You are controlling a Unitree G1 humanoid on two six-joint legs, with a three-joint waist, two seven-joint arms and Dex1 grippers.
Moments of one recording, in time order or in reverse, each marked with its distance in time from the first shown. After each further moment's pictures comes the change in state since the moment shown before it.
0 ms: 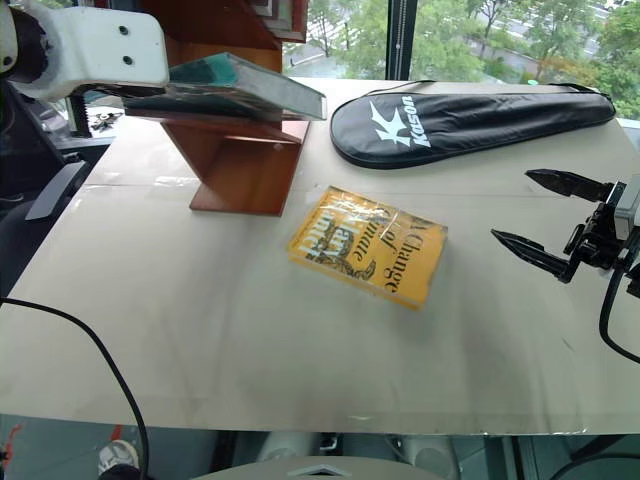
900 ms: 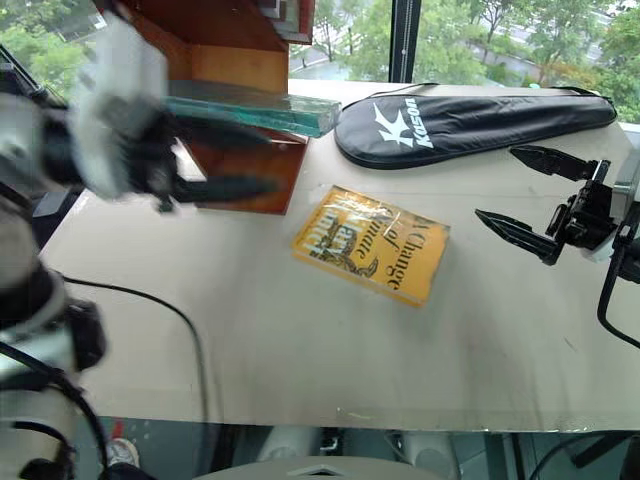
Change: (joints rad) left arm 0.445 -0.552 0.657 -0.636 -0.561 0.856 0.066; right arm -0.116 0.019 0.060 -0.027 0.084 0.064 -0.019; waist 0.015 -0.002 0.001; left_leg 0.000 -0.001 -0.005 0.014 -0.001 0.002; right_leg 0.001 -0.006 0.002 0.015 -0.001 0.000
